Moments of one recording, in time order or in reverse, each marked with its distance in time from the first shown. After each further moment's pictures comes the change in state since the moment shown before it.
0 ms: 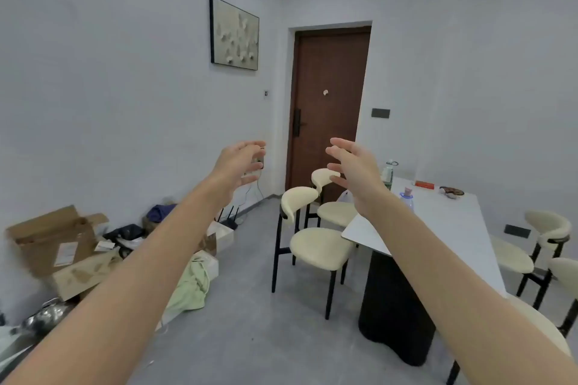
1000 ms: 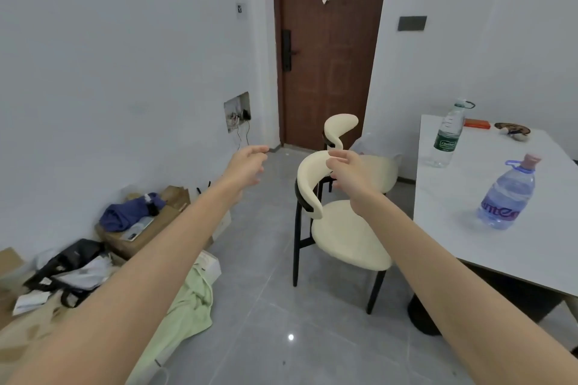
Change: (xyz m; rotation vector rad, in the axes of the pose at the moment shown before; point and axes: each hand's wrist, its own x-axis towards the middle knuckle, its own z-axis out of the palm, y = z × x) left_hand 0.582 -0.273 -0.023 0.220 -0.143 -0.237; right_hand 0.492 0.314 0.226 -0.129 0.088 0.328
